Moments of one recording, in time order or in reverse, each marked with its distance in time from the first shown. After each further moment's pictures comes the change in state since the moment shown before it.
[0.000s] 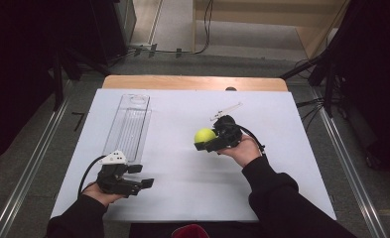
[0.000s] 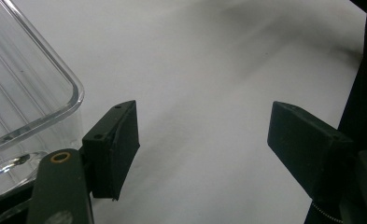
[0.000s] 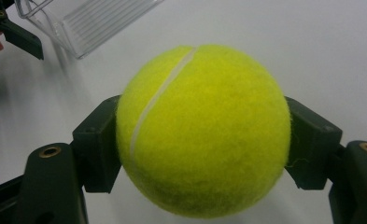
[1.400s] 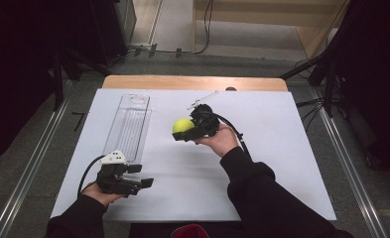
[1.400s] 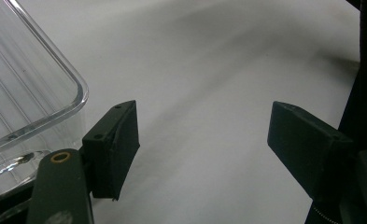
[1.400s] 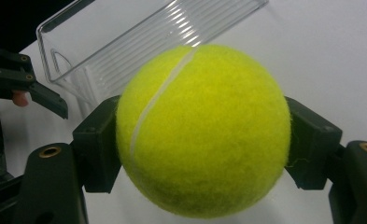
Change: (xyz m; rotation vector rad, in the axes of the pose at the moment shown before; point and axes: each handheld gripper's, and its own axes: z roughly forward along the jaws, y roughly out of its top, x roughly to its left) left arm 0.001 0.000 -0.001 -0.003 -0.002 -0.005; right arm 0.022 0.055 0.030 -0.032 0.042 -0.024
